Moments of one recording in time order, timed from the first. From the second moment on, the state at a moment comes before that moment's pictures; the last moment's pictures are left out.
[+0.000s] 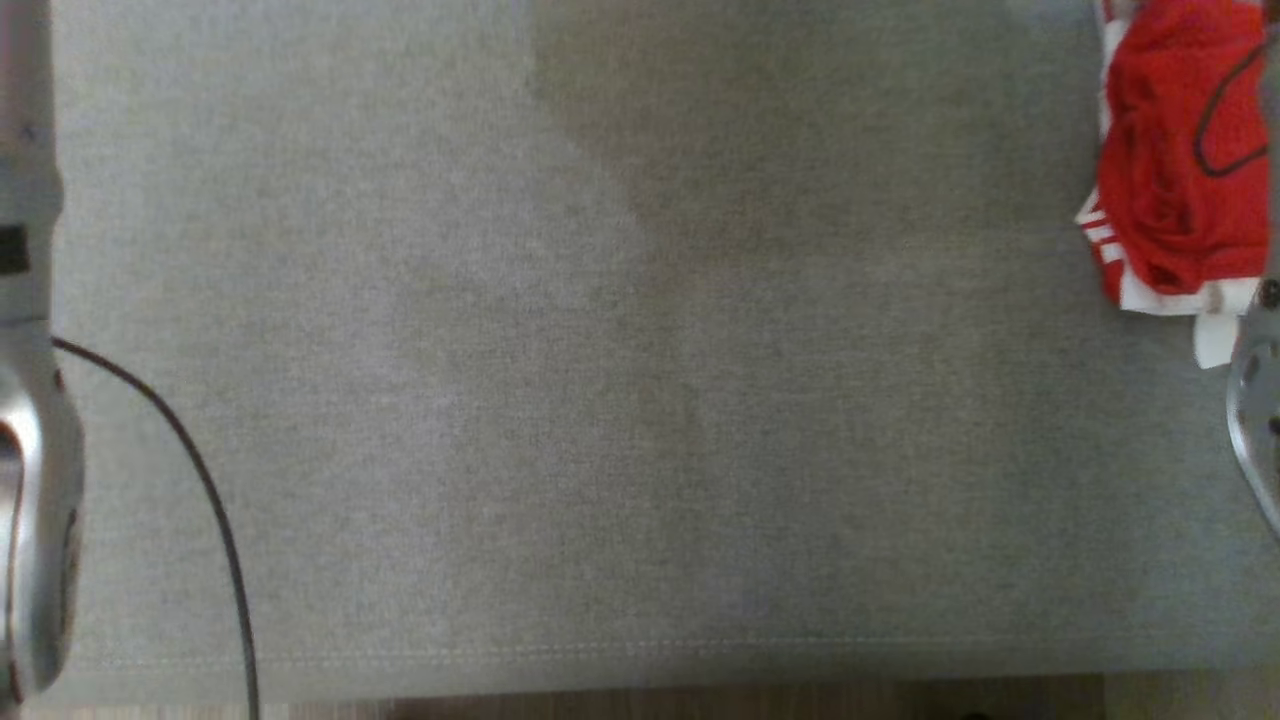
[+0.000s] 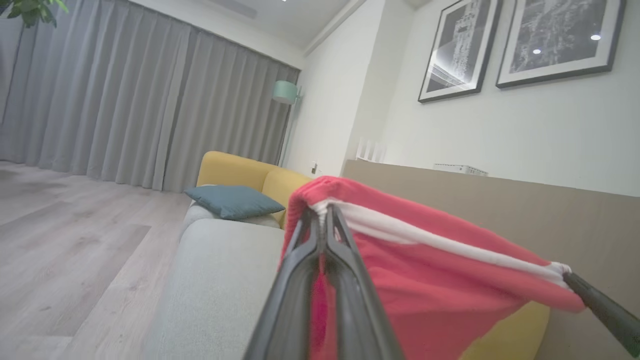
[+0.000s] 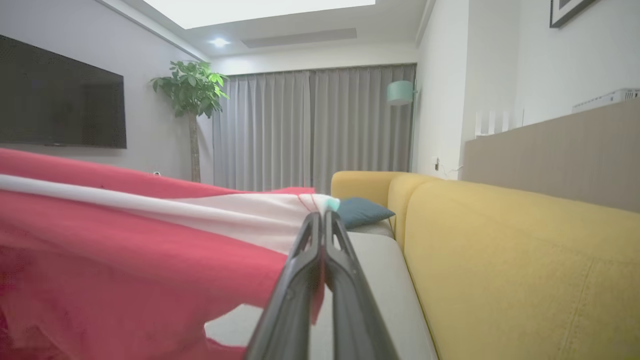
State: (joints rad) left arm -1.36 0.25 -0.31 0.57 -0.72 -0.12 -0.18; right arm -1.43 -0.12 0.08 0.74 0.12 0.13 -0.14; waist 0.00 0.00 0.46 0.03
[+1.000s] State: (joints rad) left arm -0.75 0.29 -0.72 0.59 -0.82 -0.13 -0.25; right arm -1.07 -0.14 0.24 1.25 0.28 0.13 -0.06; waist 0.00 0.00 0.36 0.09
